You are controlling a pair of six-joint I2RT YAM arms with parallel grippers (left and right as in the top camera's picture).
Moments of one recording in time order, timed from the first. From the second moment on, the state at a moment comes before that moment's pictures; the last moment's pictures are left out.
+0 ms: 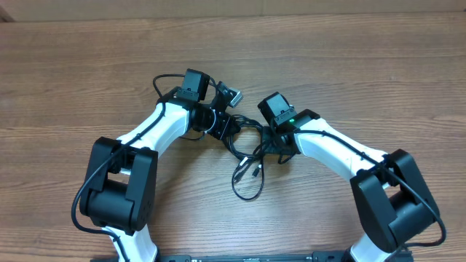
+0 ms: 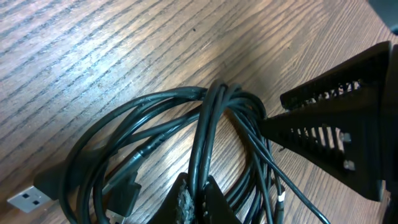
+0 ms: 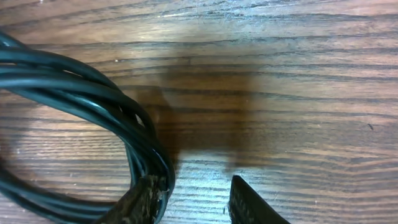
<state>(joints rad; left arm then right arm) -0.31 1.92 1.20 -0.49 0.65 0.17 0.53 1.82 1.10 -0.63 0.04 0.59</state>
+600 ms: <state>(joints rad) -0.40 1.92 1.20 -0.47 0.54 0.15 0.53 1.84 1.09 -0.63 0.04 0.59</state>
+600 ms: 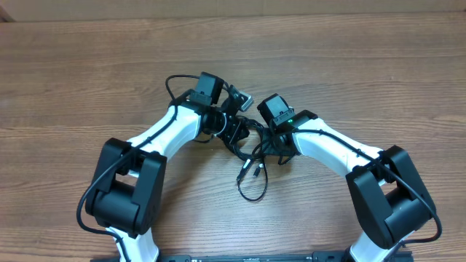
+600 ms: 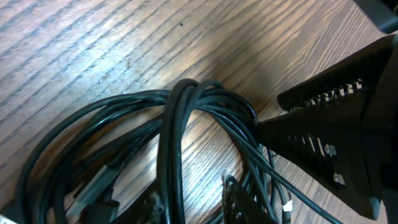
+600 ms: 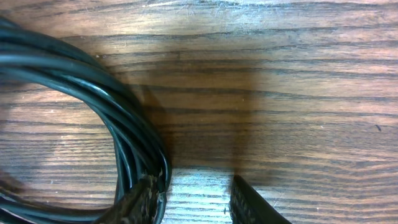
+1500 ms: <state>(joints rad) -0.35 1.71 1.20 -0.55 0.47 0.08 0.54 1.84 1.09 -0.61 0.05 0.59</state>
